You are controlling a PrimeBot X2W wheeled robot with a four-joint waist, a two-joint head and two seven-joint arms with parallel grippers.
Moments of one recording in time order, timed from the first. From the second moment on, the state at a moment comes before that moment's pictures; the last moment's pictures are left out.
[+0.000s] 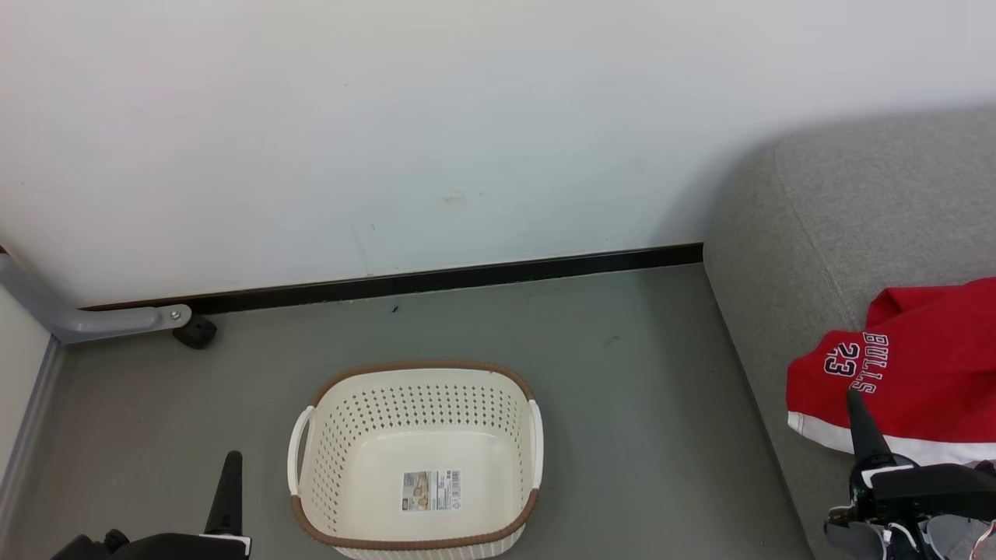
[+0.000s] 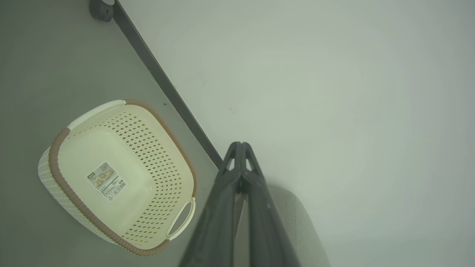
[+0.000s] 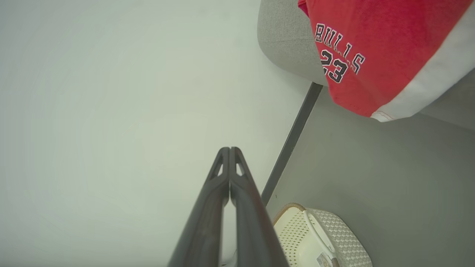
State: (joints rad) left arm -0.02 0.06 0.06 0.30 -1.28 -0.06 0.03; right arm -0.11 -0.06 -0.04 0.35 1.29 0.08 0.03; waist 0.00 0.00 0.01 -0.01
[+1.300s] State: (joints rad) left arm -0.08 0.04 0.09 0.30 -1.60 -0.12 0.11; right arm -0.11 -0.04 -0.14 0.31 1.59 0.12 0.11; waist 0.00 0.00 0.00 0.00
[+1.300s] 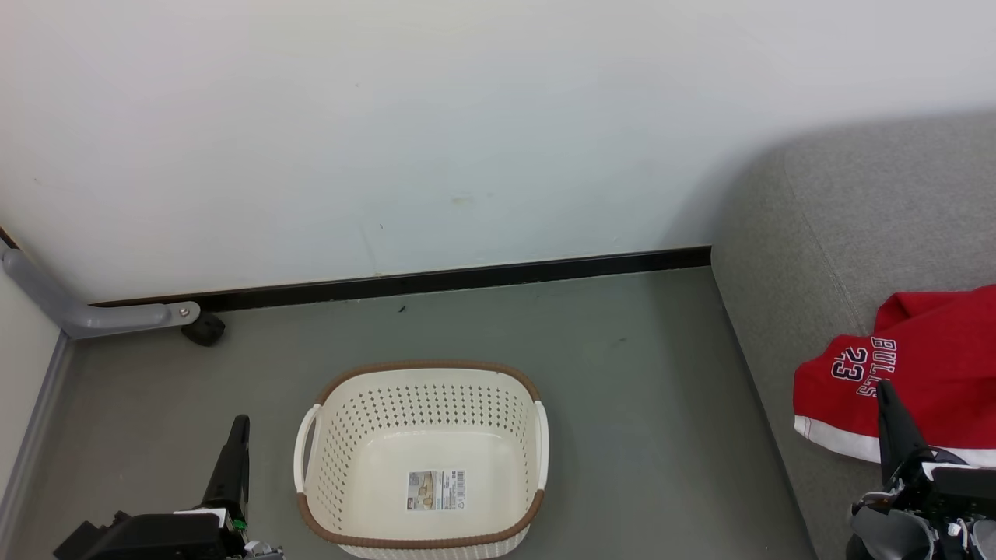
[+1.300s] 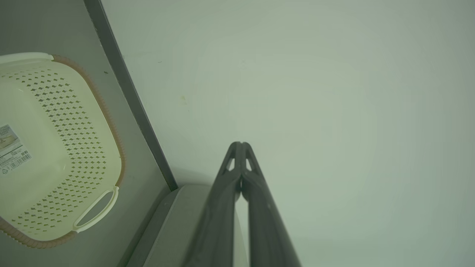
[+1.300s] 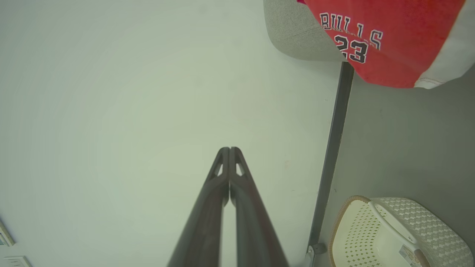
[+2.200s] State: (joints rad) left arm -0.08 0.04 0.09 0.30 -1.60 -0.12 0.11; right arm -0.11 -0.04 -0.14 0.30 1.59 0.12 0.11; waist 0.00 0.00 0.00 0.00
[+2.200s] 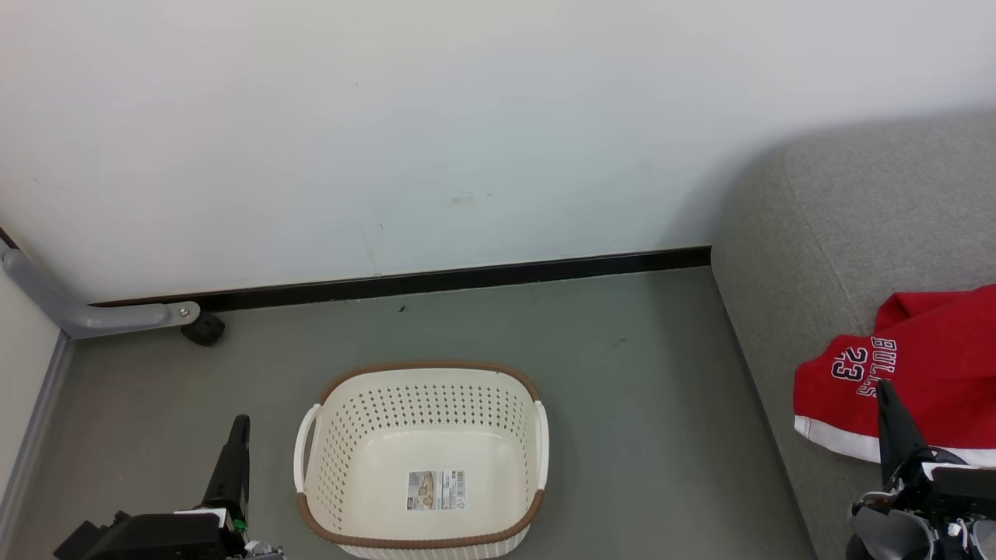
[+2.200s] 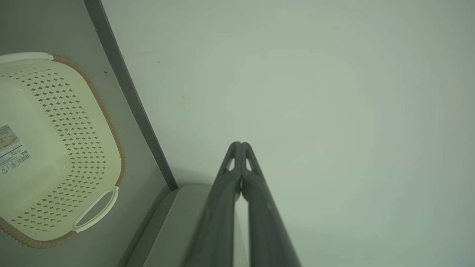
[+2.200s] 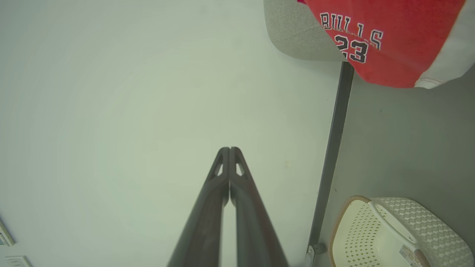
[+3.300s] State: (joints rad) left arm -0.08 0.04 0.09 0.30 -1.60 -0.12 0.11; right arm -0.11 -0.04 -0.14 0.30 1.59 0.12 0.11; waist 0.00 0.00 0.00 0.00
